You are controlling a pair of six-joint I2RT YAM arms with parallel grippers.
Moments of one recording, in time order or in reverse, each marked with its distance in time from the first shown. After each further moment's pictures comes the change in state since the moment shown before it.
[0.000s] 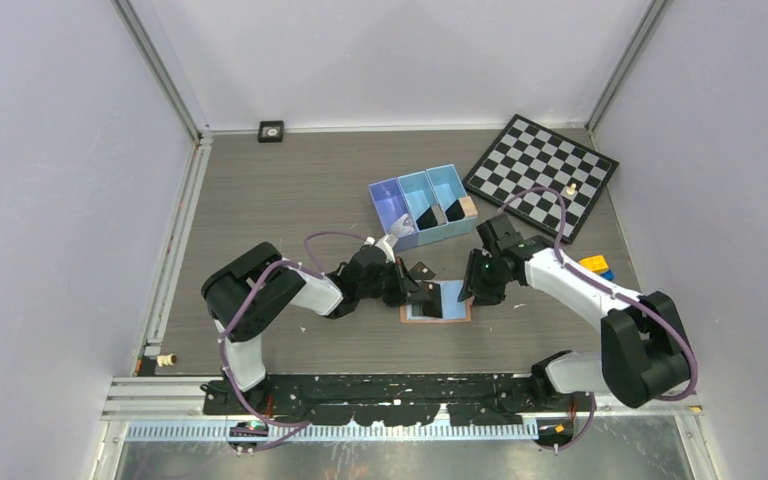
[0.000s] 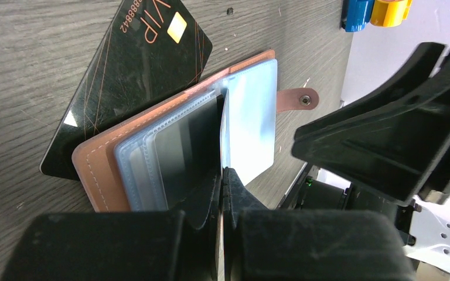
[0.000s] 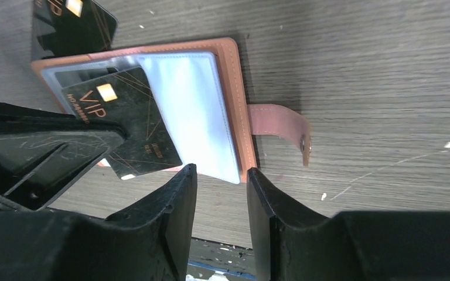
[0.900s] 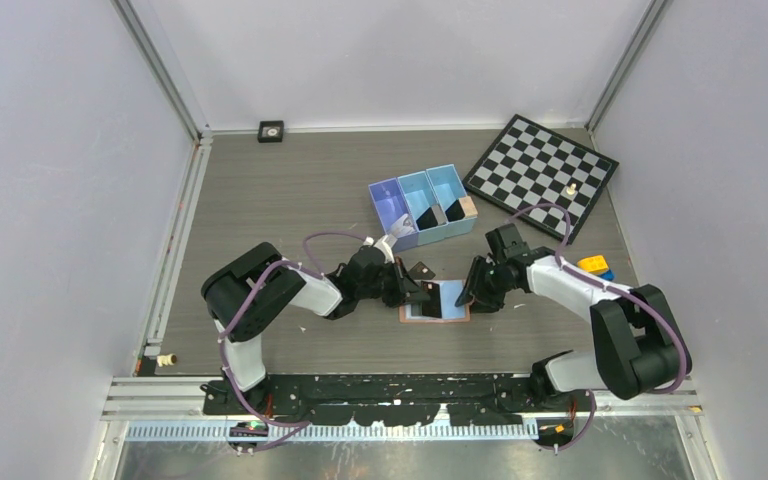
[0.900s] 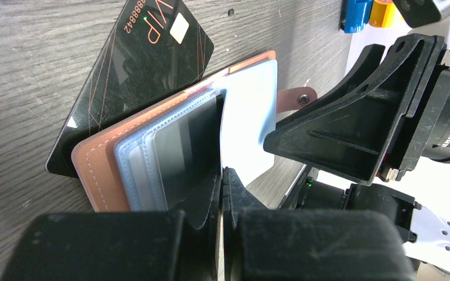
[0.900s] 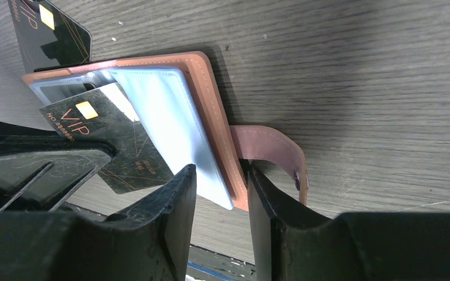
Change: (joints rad) left arm 0.001 0.000 -0.010 0.016 -0.002 0.000; right arm -0.068 0.058 -0.138 0.191 -0.148 0.044
